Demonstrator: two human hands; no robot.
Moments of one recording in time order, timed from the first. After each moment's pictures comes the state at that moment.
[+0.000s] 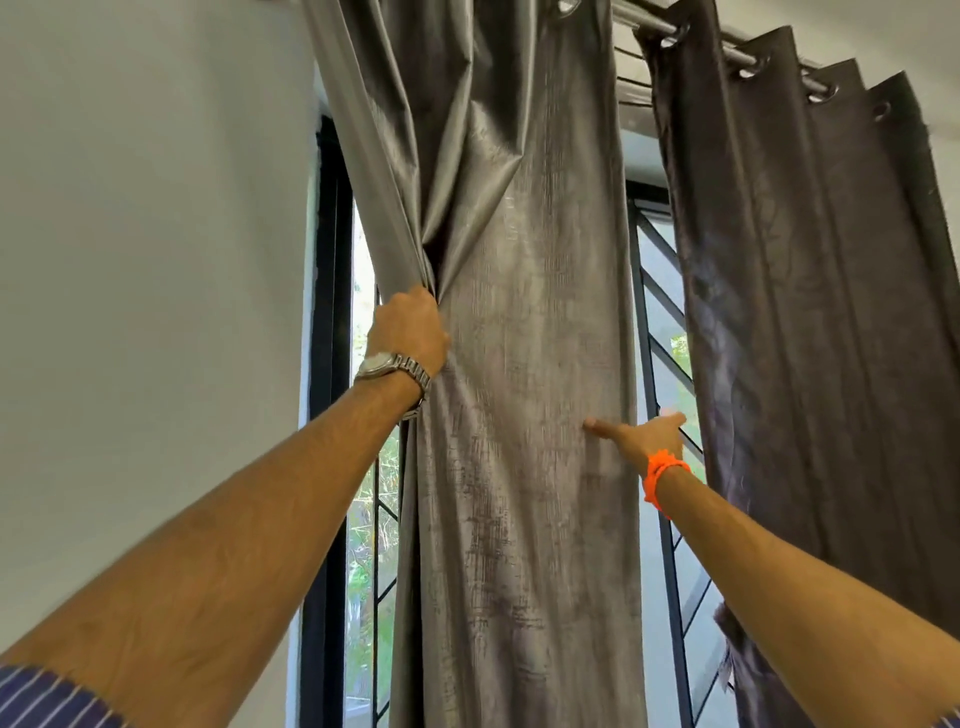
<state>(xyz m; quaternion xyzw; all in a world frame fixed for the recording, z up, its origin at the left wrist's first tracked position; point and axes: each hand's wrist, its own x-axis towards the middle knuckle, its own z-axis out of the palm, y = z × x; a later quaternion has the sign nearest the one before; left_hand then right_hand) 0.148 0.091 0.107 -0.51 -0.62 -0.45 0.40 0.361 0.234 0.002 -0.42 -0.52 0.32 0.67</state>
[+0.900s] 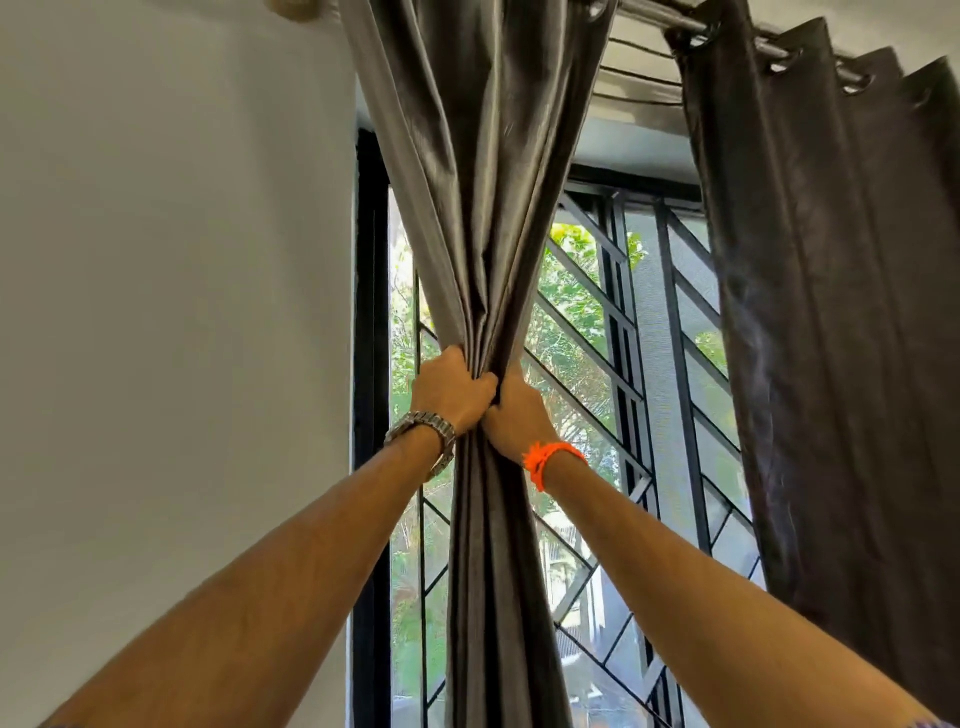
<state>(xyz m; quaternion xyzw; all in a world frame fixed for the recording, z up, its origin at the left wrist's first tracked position) 0.121 0.094 0.061 -0.56 -0.61 -0.53 0.20 0.207 0.129 0.033 -0.28 -0.76 0.13 0.57</state>
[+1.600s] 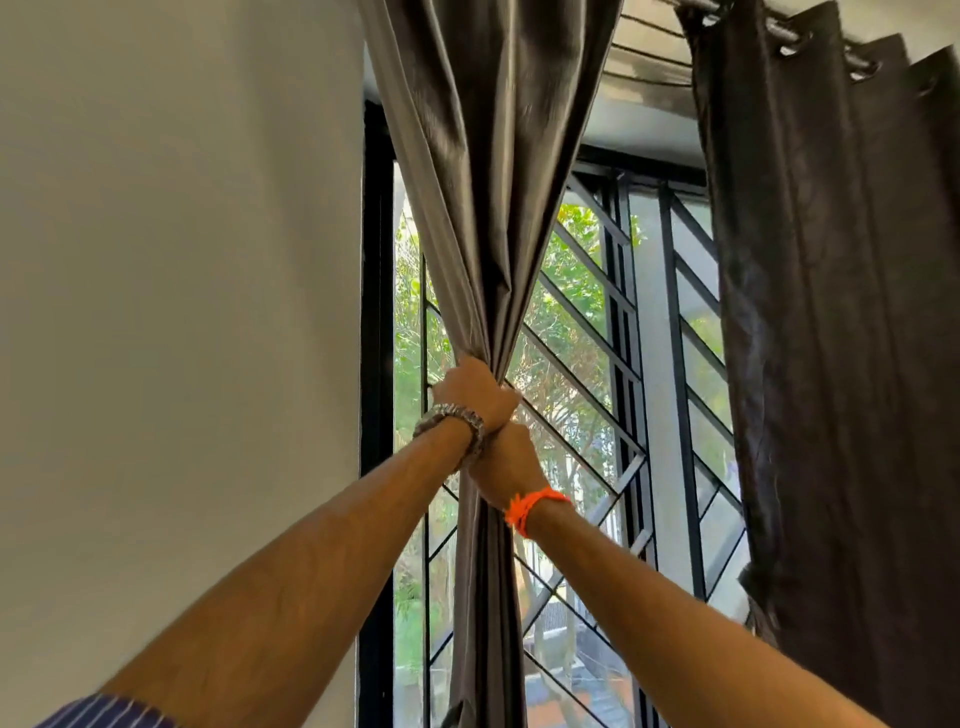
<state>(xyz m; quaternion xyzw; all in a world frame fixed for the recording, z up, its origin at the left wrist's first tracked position) 0.136 0.079 0.037 -0.55 -0.69 -0.44 0.16 0.182 0.129 -0.033 -0.30 -0.78 0.10 0.53</state>
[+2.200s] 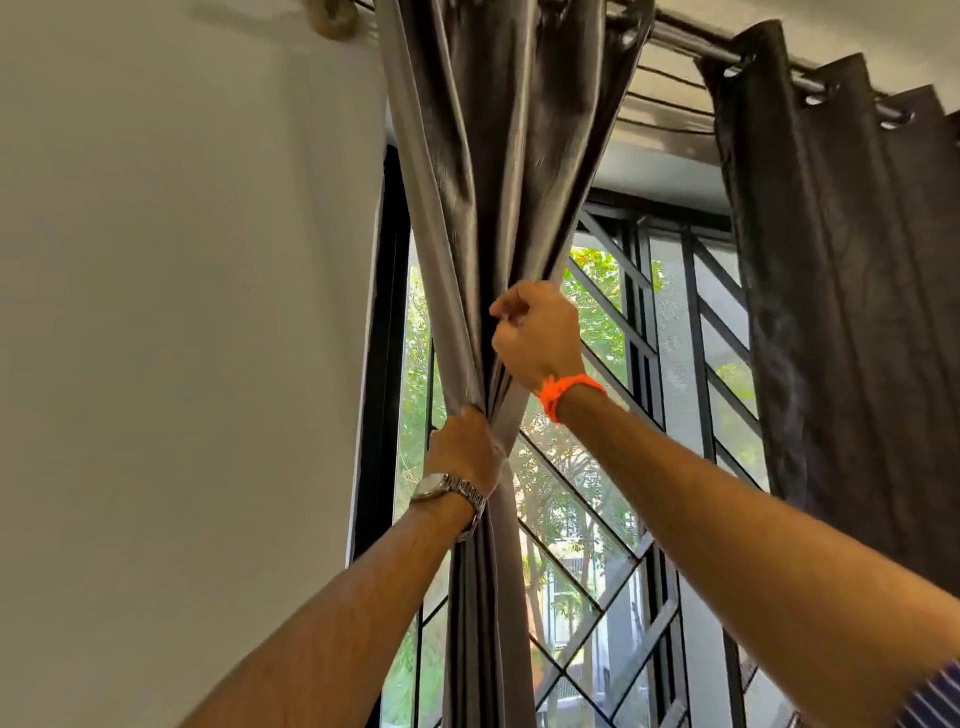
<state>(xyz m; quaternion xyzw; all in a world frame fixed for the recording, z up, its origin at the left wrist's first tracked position) 0.129 0.106 0.028 -0.53 -0.70 -0.41 0.25 0.217 0.119 0.117 -0.16 -0.70 -0.04 0.70</state>
